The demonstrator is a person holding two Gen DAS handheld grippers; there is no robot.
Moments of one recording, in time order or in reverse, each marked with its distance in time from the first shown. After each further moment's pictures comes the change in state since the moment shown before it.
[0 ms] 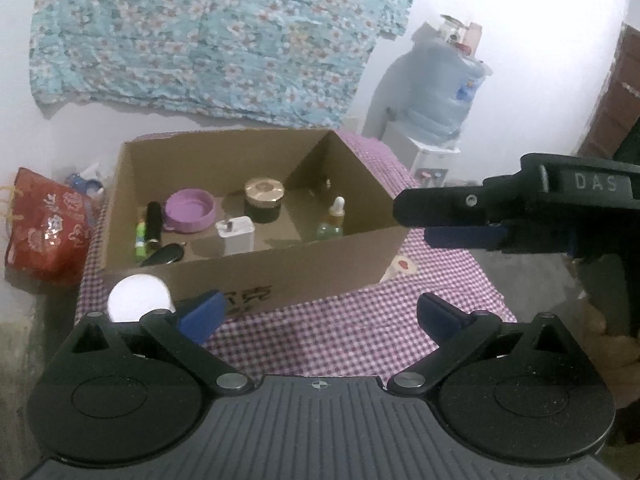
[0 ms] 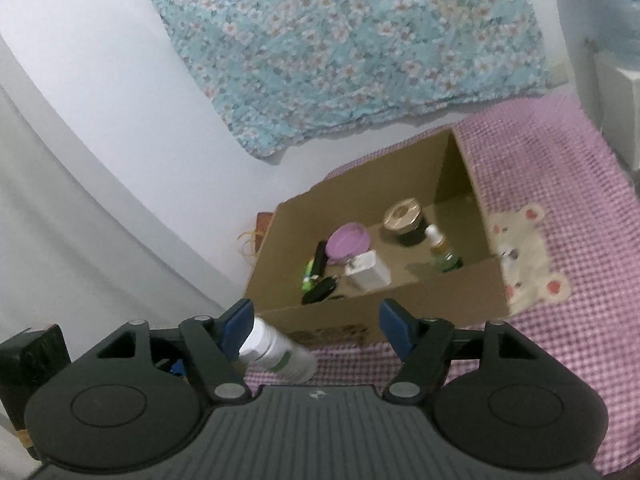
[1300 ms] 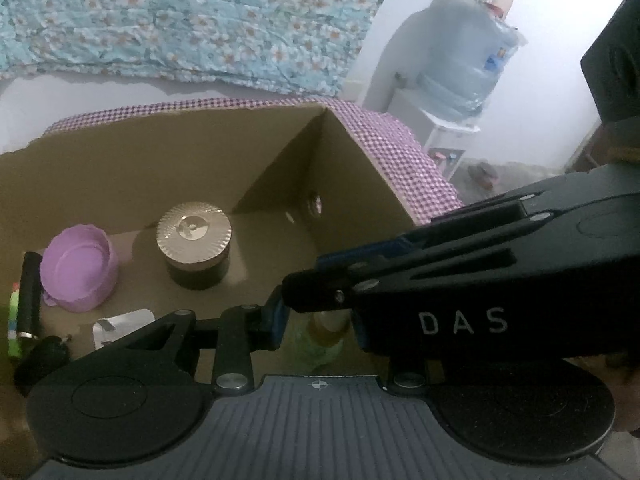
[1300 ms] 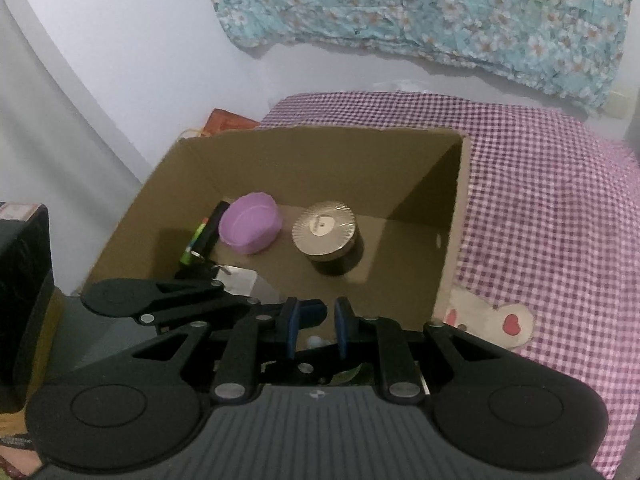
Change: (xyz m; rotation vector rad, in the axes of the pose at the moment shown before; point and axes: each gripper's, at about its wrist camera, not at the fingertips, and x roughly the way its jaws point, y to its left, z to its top) left arm 0.197 -0.018 0.068 -0.026 0.112 -0.019; right arm 0.155 -0.060 0.088 -0.326 0.325 -0.129
